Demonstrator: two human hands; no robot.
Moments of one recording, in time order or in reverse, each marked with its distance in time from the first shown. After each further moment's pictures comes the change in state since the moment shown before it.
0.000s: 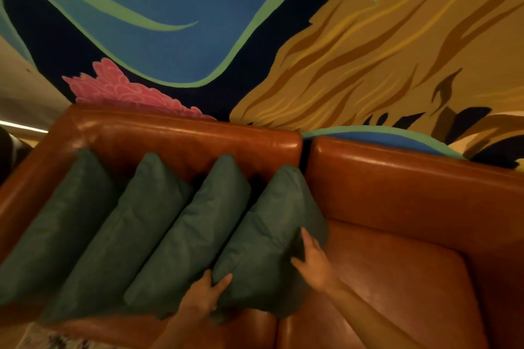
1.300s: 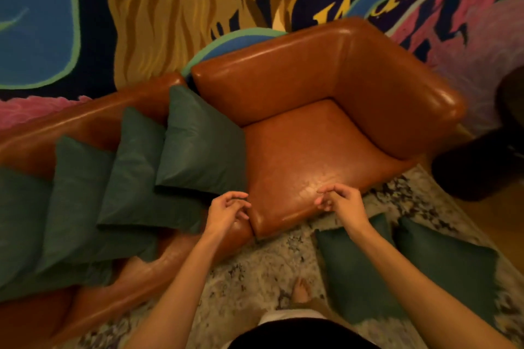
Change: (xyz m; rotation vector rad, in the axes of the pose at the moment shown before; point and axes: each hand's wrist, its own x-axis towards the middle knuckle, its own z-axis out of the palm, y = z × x) left_hand -0.267 -0.050 0.130 -0.126 -0.267 0.615; right_hand -0.439 0.124 0.100 1.031 0.745 0.191
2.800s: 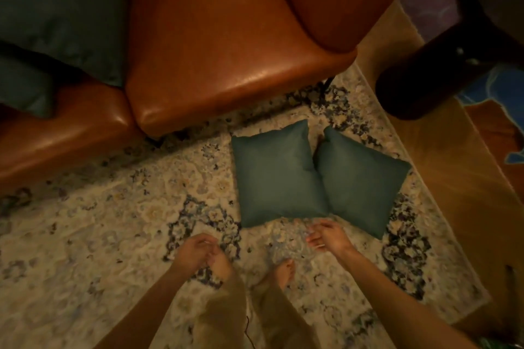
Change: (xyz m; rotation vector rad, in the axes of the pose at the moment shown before) left_hand -0.175 -0.357 0.334 0.213 -0.157 -0.550; right_hand -0.080 0.399 -0.346 -0.284 -0.035 0.740
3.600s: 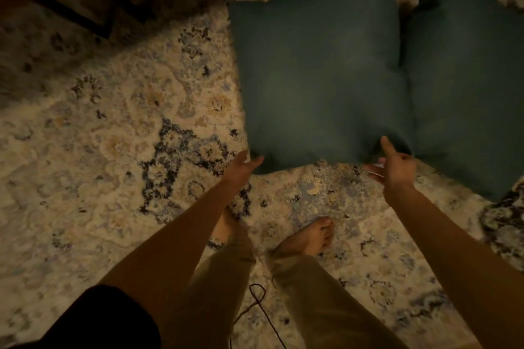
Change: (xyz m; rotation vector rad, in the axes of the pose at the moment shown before) left_hand 0.335 -0.105 0.161 -0.117 -0.041 -0.171; right_hand 0.345 0.130 0.039 0.392 0.361 0.031
